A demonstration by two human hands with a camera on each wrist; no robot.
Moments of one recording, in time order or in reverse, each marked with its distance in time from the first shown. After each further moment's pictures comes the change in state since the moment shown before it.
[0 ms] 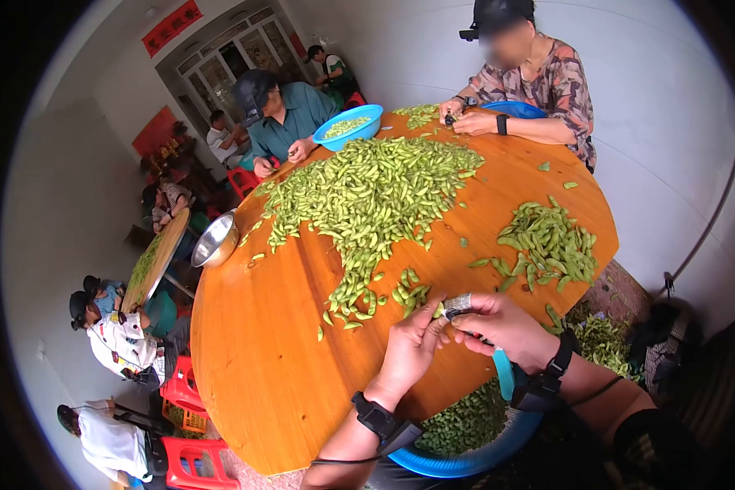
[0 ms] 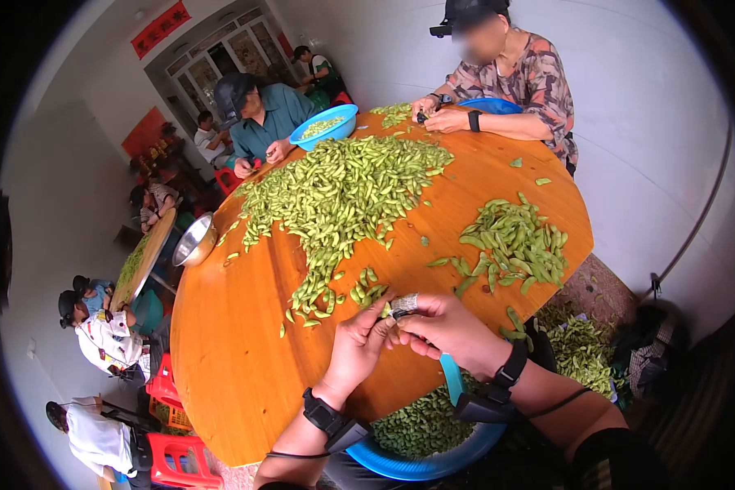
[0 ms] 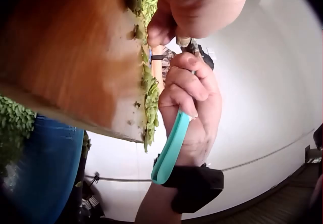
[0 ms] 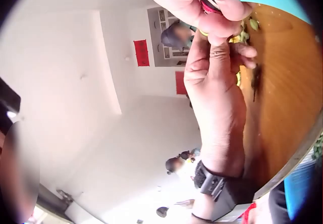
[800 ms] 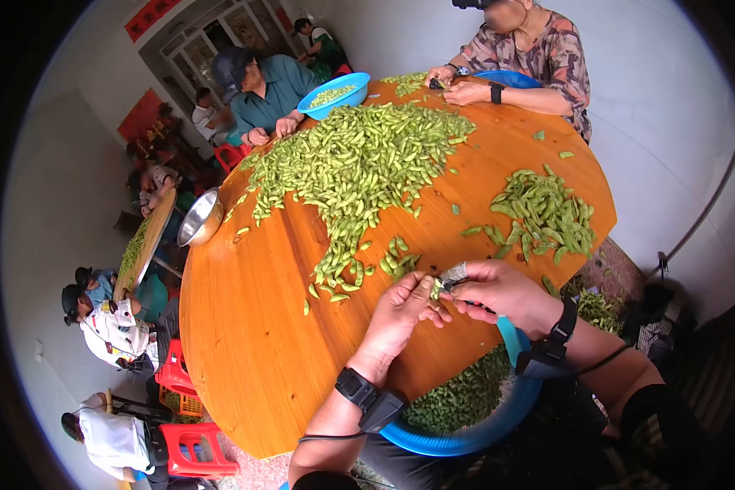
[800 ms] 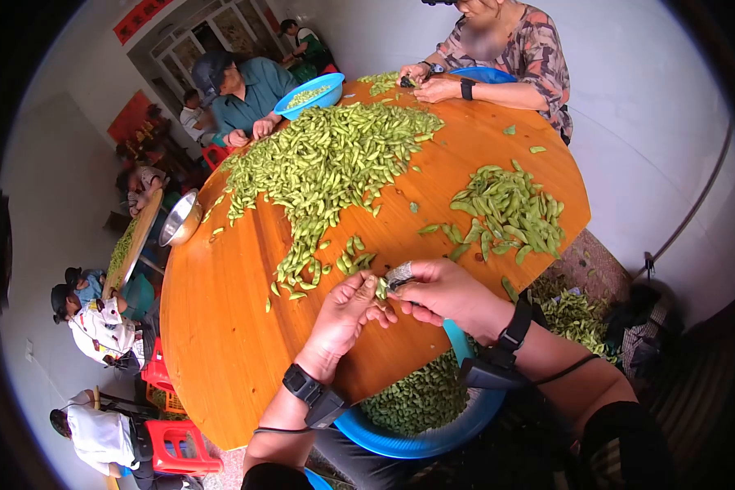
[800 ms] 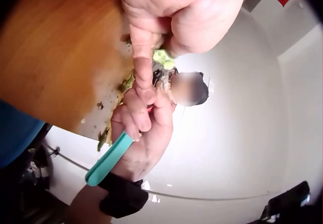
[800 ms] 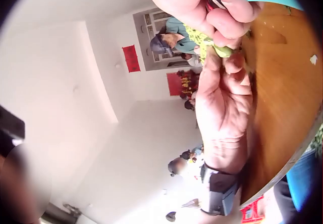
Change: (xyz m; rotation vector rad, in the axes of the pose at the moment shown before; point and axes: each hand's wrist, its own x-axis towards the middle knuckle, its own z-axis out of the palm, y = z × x) left_hand 0.009 -0.013 -0.001 -0.820 -0.181 -0.316; right_hand 0.007 0.004 -0.017 -0.009 -0.049 0.137
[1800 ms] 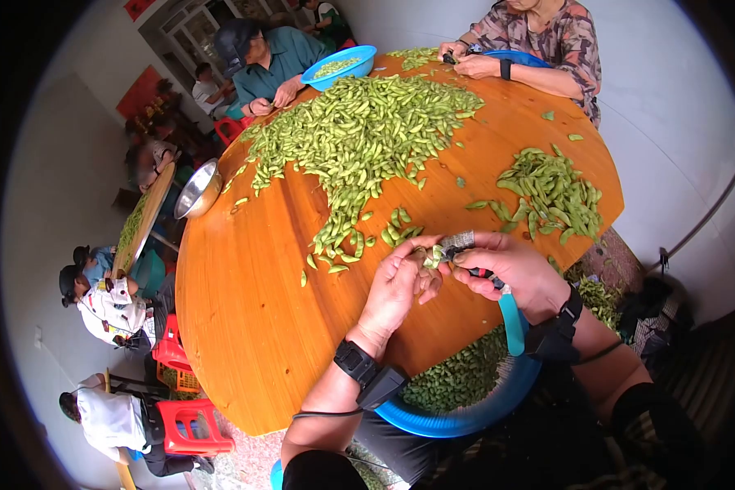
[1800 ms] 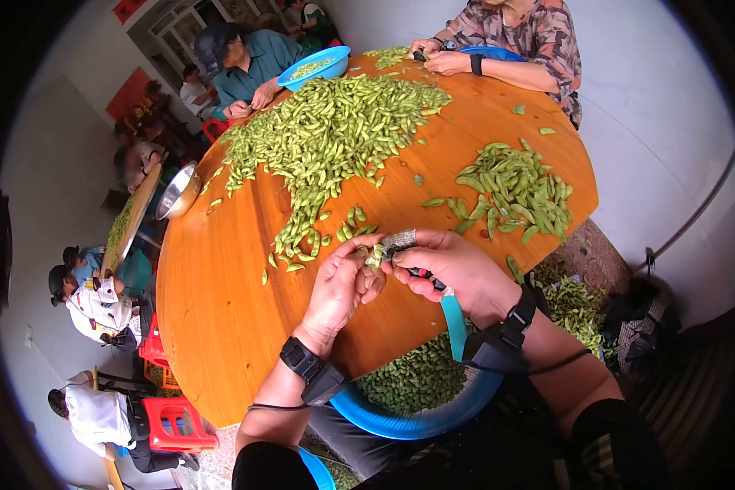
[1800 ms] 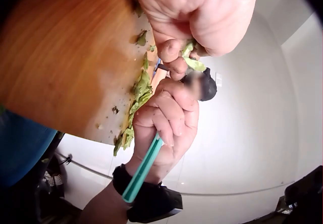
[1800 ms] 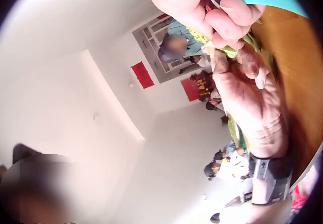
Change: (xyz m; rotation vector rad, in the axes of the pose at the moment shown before) left_hand -0.003 0.008 0.002 -0.047 -0.045 0.138; right_hand -0.011 -0.018 0.013 0.207 0.067 0.037
